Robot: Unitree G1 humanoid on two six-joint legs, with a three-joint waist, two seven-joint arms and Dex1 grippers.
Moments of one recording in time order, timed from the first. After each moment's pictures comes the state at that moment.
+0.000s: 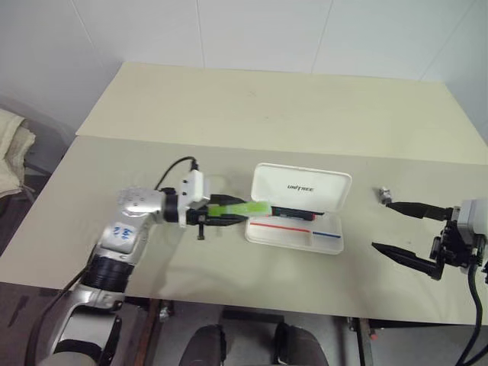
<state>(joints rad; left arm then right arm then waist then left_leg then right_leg) -0.55 0.50 -0.17 0.10 -0.34 0.11 -1.21 0.18 -0.88 -0.56 -0.30 0.61 0.22 1.20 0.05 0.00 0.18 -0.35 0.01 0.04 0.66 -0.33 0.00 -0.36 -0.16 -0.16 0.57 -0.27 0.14</state>
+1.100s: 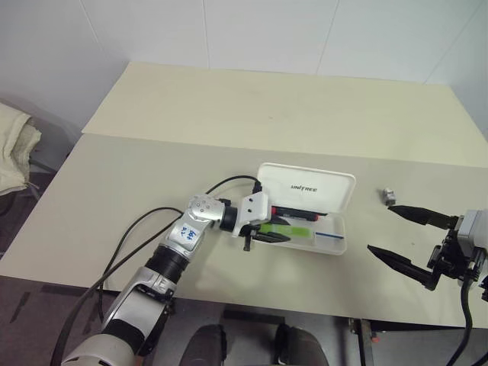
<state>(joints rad) -0.69 0.23 -0.36 0.41 -0.09 -0.02 -1.12 0.30 -0.81 -0.61 -0.50 0.64 0.27 1.05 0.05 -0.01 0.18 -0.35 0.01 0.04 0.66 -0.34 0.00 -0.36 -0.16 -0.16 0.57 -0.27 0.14</state>
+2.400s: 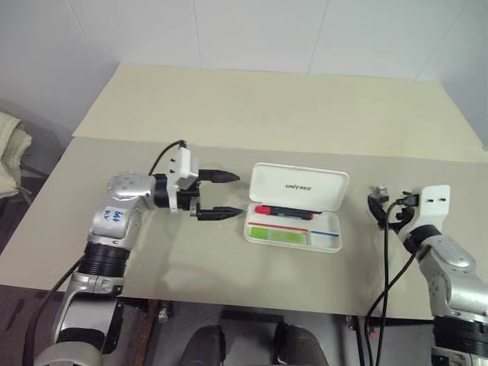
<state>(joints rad) -0.63 0.53 -0.03 0.14 -0.37 0.24 -1.23 -0.19 -0.48 -0.35 0.04 0.27 0.34 0.34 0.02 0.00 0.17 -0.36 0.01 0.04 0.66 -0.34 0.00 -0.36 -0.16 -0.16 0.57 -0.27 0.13</state>
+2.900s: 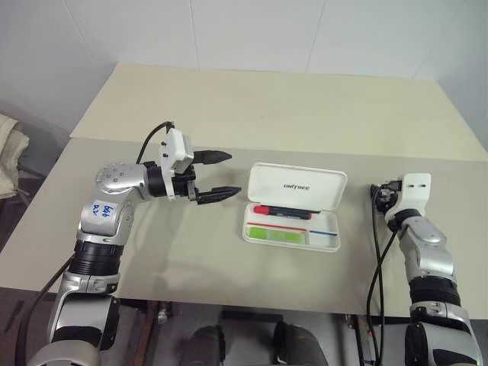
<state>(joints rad) -0.65 0.53 0.00 0.04 -0.38 0.32 -1.06 -0.47 -0.47 -0.31 0.55 0.15 0.08 0.26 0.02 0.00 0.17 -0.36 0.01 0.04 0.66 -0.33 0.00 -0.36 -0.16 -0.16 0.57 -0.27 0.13</state>
